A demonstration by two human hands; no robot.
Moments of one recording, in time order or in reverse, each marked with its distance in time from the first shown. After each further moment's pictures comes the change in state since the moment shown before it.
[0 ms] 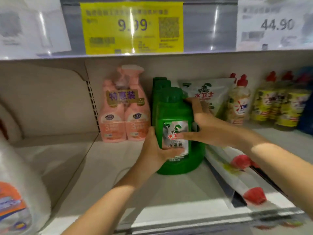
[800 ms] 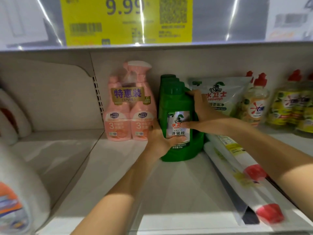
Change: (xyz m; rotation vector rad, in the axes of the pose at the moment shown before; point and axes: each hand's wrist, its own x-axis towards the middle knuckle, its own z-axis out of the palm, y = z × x) left_hand 0.051 -0.008 0.002 0.269 0.148 -0.059; right_hand 0.060 0.032 0.006 -0.038 0.058 -0.037
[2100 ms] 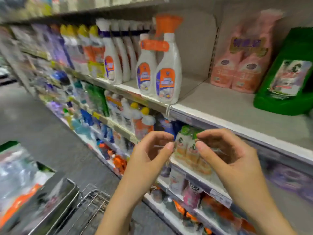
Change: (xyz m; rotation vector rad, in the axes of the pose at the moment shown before) left_hand -0.421 0.053 -0.072 -0.098 0.608 -0.139; right_hand -0.295 -0.167 0.103 1.082 -0.144 -0.272
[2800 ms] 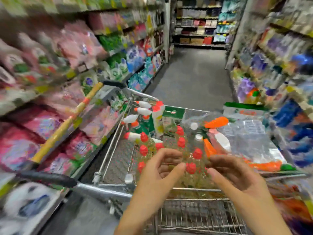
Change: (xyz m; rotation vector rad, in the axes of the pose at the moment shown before) left_hand -0.410 0.011 -0.343 0.077 1.187 -0.278; right_hand -0.240 -0.080 0.443 0.449 -1.130 0.260
